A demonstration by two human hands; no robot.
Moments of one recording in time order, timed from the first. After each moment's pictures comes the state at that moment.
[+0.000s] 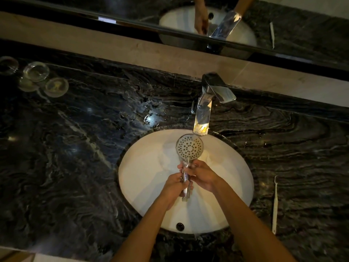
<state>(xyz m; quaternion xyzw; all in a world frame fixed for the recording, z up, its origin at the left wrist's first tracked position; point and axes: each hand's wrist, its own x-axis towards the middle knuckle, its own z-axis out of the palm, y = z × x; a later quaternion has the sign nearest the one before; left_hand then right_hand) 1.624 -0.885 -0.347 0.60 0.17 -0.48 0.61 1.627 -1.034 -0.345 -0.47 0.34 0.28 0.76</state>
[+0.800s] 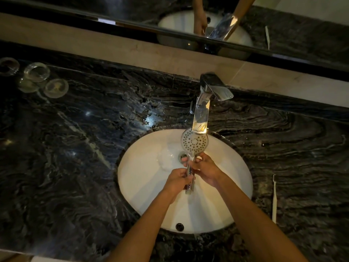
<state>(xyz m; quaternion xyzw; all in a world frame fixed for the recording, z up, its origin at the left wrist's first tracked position) 1.636 -0.902 -0.338 0.64 0.15 -0.47 0.59 1.634 -1.049 -0.339 -0.50 0.32 0.22 0.77</state>
